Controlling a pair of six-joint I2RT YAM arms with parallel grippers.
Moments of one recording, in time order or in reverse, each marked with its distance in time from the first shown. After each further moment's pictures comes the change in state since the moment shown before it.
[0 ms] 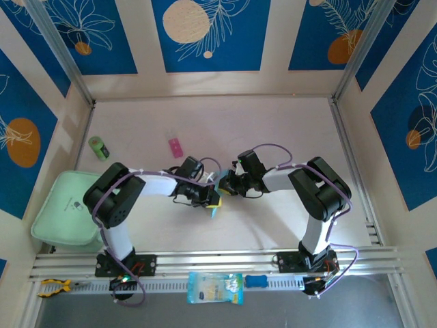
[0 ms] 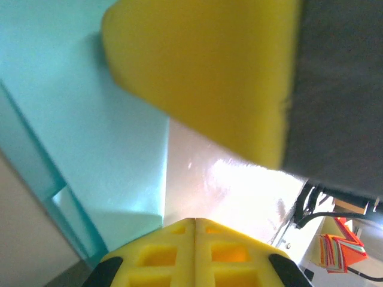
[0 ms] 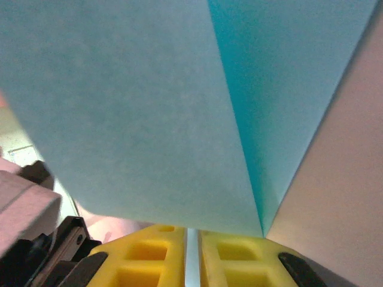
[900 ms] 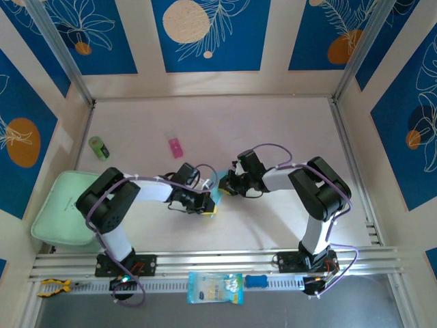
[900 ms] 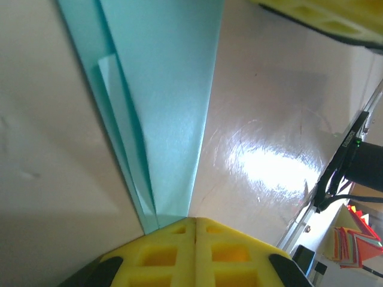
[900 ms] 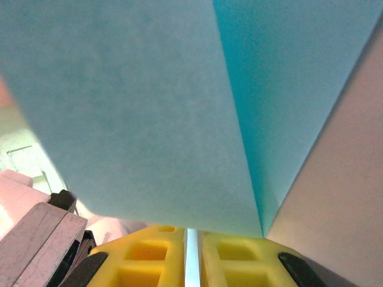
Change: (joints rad) left arm -0.010 -0.072 -0.100 -0.022 -0.030 0.019; right arm 0.000 0.000 0.006 -0.015 0.002 0.000
